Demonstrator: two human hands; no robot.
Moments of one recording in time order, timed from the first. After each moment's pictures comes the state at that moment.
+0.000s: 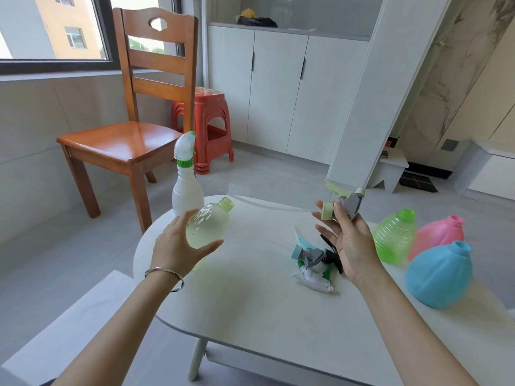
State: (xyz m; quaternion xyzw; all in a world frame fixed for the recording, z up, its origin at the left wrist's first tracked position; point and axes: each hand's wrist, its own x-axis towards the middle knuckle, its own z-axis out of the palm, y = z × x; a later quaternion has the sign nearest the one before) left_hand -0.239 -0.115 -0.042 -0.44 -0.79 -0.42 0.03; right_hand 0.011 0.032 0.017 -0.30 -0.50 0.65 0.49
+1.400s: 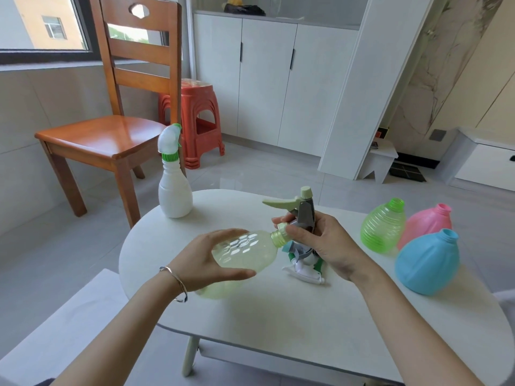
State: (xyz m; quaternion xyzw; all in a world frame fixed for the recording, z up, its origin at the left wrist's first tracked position) left_hand -0.191 -0.112 -0.015 -0.62 -0.68 -0.34 -0.19; right_hand 0.016 0.010 0.028 -0.24 -0.69 0.63 0.27
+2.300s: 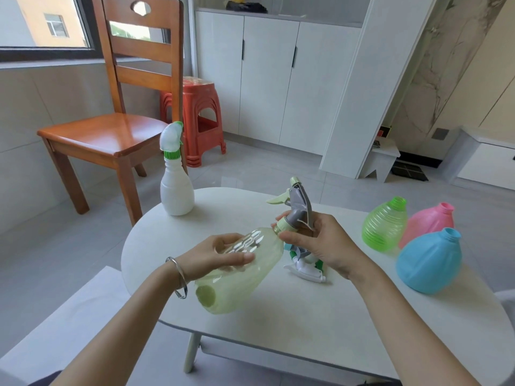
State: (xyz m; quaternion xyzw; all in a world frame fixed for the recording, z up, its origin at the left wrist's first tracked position) left_hand -0.190 -0.105 -0.015 -0.52 -0.58 -0.41 -0.47; right_hand 0.015 0.008 0.027 -0.28 -0.72 0.59 0.25
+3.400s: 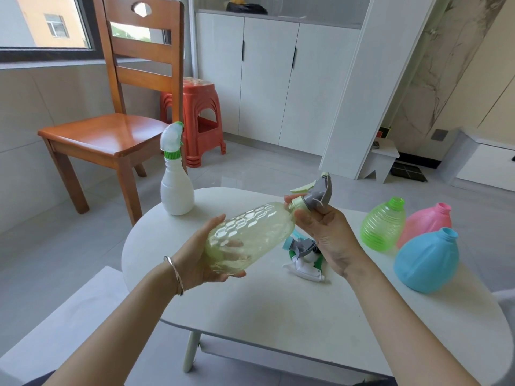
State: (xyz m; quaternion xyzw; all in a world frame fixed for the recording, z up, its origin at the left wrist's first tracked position) left_hand -0.185 -0.108 -0.007 -0.20 -0.55 -0.51 -0.63; right_hand 0.012 0.014 0.025 -0.23 -0.62 0.65 0.37
